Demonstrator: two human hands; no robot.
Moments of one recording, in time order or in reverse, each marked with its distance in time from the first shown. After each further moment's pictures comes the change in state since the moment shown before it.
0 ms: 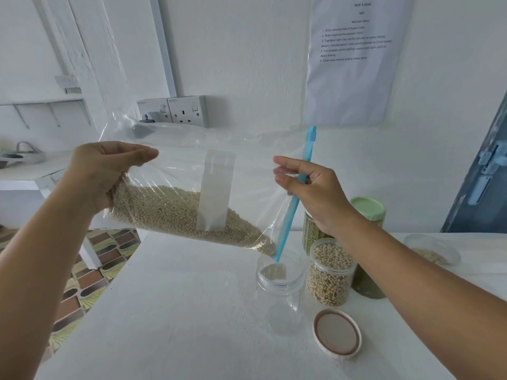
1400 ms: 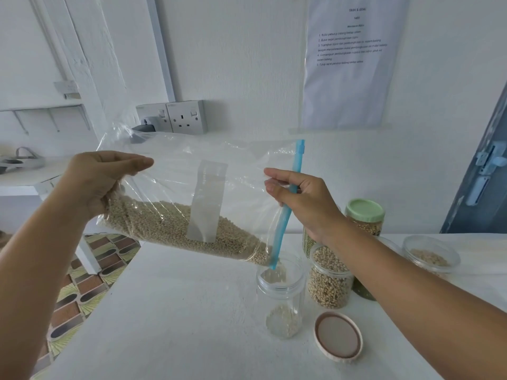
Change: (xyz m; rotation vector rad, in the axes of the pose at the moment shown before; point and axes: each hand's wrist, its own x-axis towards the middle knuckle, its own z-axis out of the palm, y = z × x) left_hand 0.020 -0.016 -0.018 0.058 -0.008 -0.072; right_hand -0.006 0.007 0.012 0.031 -0.014 0.065
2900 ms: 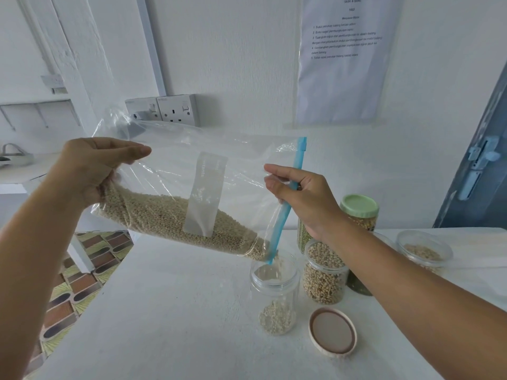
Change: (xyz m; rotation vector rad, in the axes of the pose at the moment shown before) left_hand -0.005 0.019 0.020 -0.012 -0.001 0.053; right_hand -0.002 0.002 -0.010 -0.001 0.037 0.011
